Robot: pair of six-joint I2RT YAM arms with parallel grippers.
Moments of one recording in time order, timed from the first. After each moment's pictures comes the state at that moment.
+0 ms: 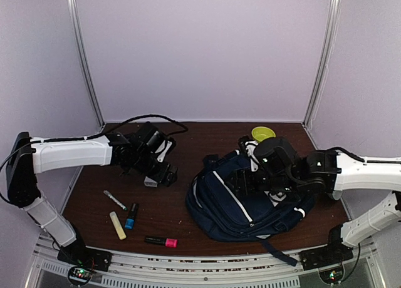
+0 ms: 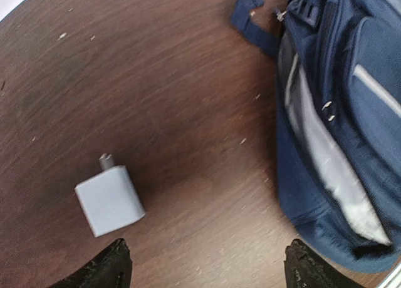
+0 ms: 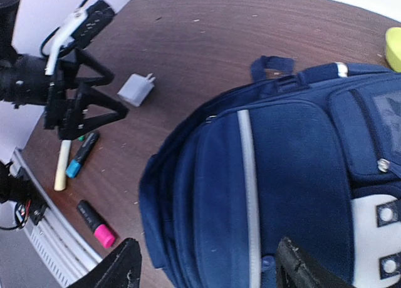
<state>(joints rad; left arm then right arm) -0.80 1.56 1.11 -0.55 -0.12 -0.25 1.13 1.26 1.00 -0.43 0.28 0.62</state>
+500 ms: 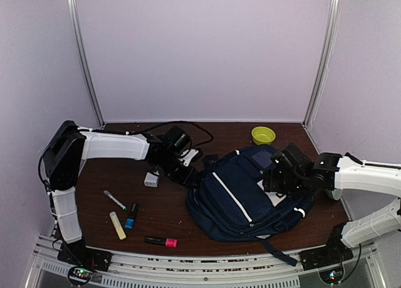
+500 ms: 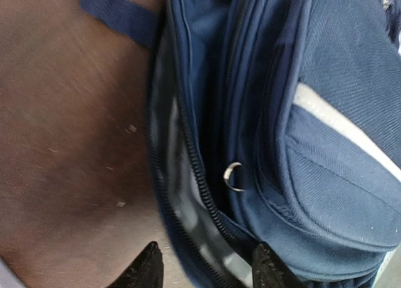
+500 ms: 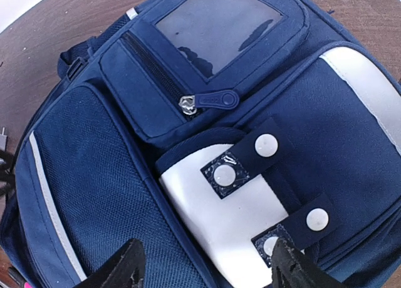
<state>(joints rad) -0.80 1.94 1.38 -0.51 0.25 -0.23 0.84 1.19 0.79 -0.60 0.37 0.87</state>
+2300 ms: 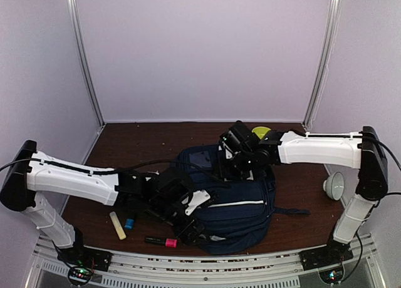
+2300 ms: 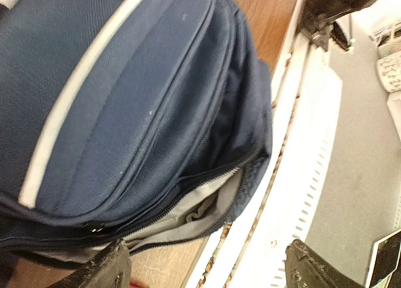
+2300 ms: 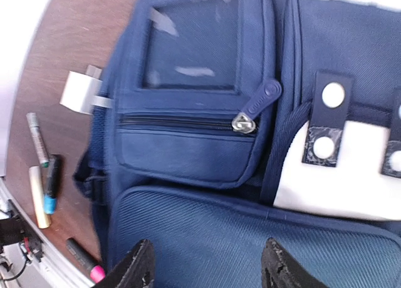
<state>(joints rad) -1.26 1.56 1.00 -0.37 0.24 -0.31 0.90 1.73 1.31 -0.53 0.04 0.70</state>
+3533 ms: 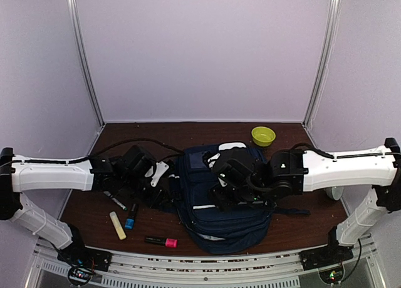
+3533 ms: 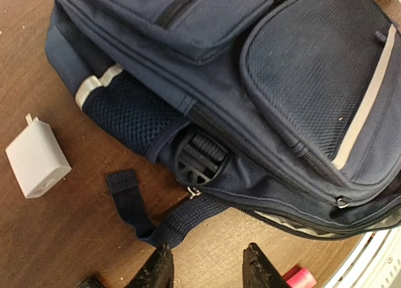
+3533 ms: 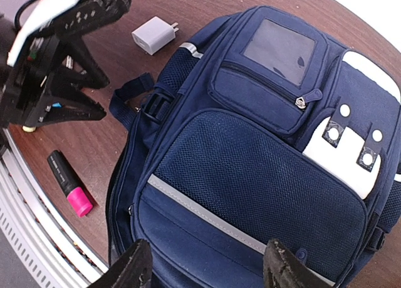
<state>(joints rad) -0.92 1.35 0.82 -0.41 0.01 -0.21 1.26 1.53 1.25 -0.64 0.38 0.47</state>
